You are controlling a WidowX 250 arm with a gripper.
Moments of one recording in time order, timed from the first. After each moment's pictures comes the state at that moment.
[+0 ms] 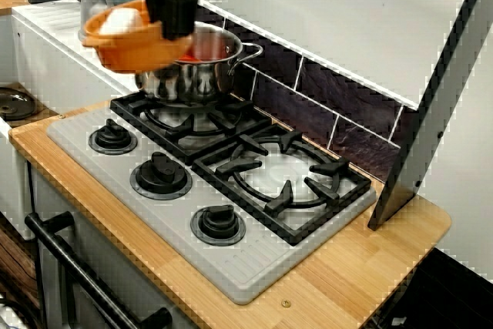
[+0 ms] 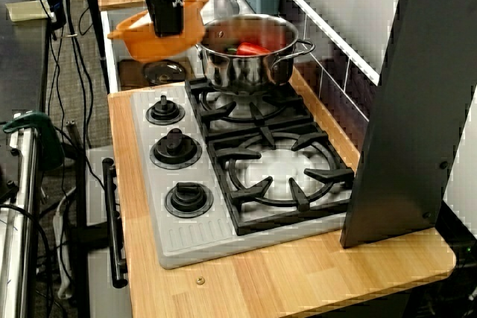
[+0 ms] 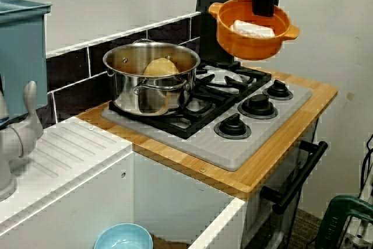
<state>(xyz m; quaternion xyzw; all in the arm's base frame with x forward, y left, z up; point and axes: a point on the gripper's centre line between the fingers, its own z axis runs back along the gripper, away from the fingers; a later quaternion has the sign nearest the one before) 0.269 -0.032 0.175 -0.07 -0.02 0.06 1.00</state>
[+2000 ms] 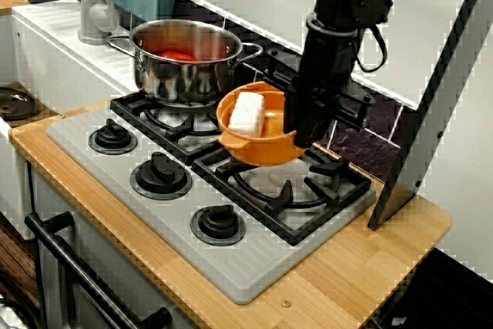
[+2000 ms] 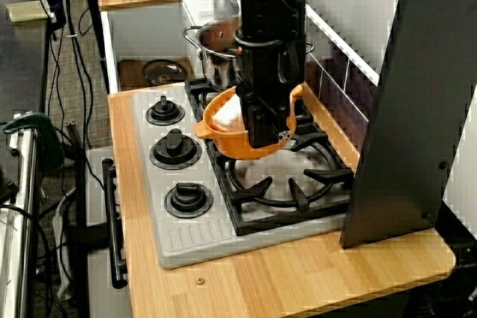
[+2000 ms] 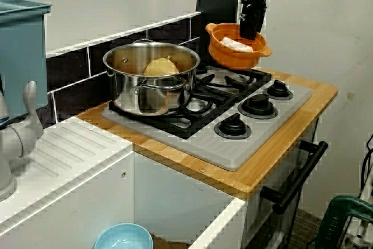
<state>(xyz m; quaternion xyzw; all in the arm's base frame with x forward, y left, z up) 0.333 -0.136 0.110 0.01 -0.04 0.03 1.00</state>
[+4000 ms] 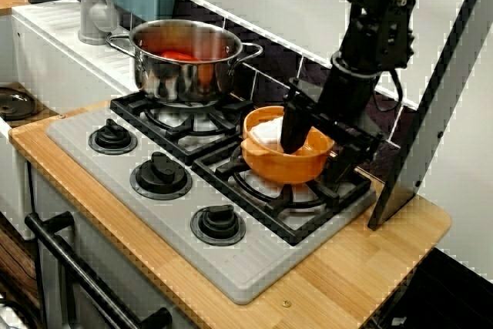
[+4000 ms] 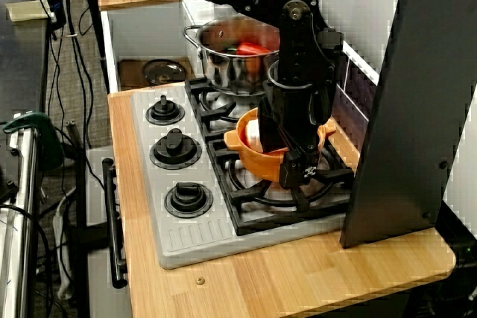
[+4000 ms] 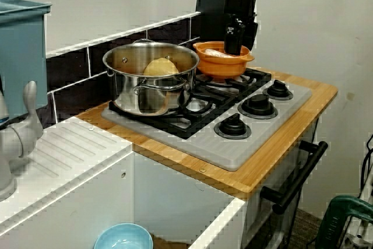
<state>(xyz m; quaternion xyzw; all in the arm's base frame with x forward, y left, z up) 0.353 -0.142 0.080 0.05 -0.03 0.02 1.00</state>
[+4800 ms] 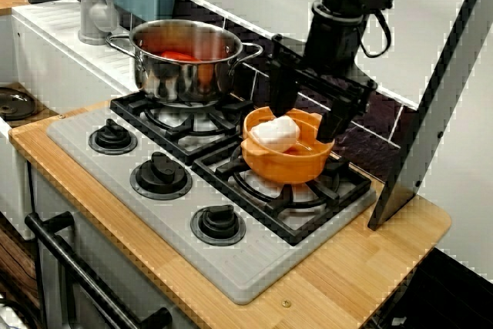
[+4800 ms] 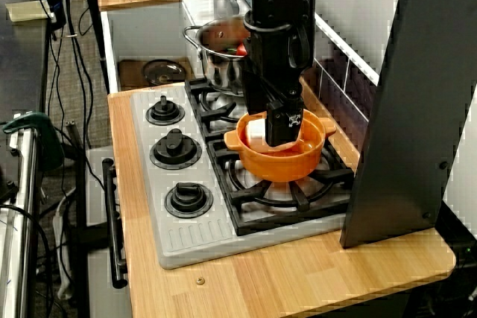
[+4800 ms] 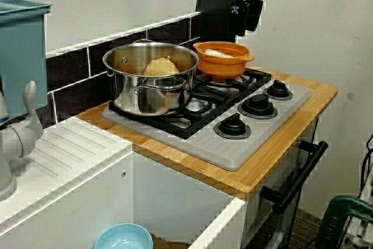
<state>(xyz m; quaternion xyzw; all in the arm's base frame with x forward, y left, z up) 0.342 -0.126 0.120 0.02 -0.05 0.04 1.00</state>
